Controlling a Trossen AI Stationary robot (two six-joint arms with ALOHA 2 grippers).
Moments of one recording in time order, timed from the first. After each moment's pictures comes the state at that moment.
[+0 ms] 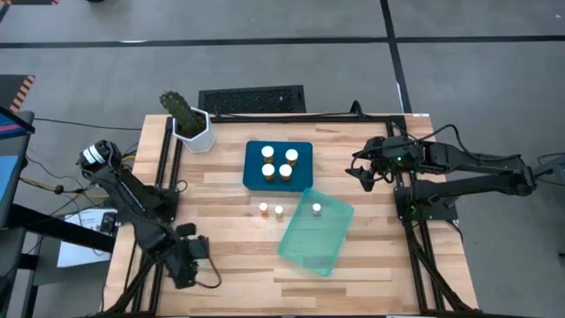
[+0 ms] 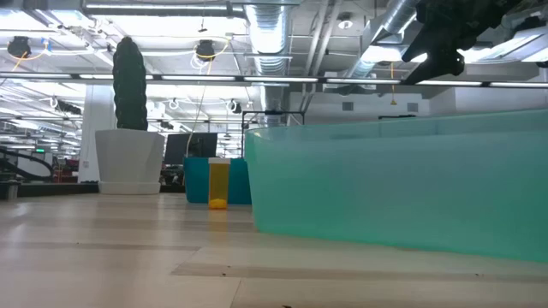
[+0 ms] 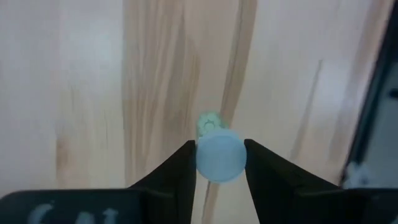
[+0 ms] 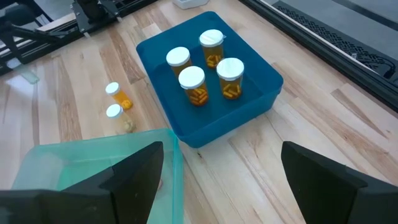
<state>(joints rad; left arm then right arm) -0.88 1.37 0.89 -0.86 -0.06 -1.05 -0.15 0.76 0.78 -0.62 0.16 0.37</state>
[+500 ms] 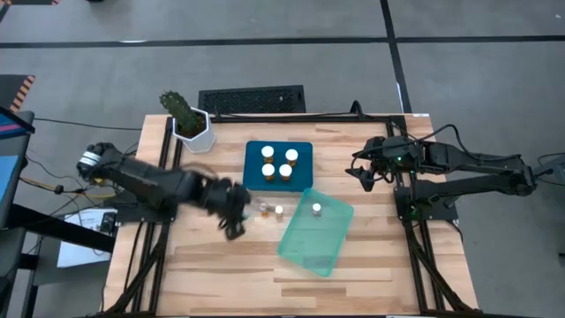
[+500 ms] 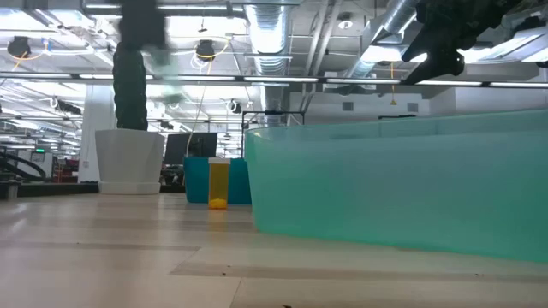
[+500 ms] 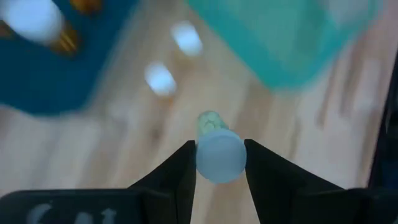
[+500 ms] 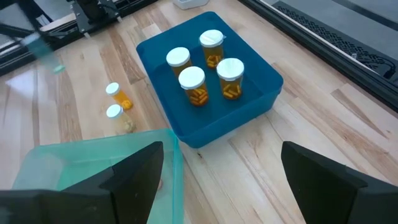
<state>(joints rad) -0.27 1.38 1.20 -0.90 -0.12 -0.63 -0.15 0.76 0.78 -0.62 0.16 0.37</state>
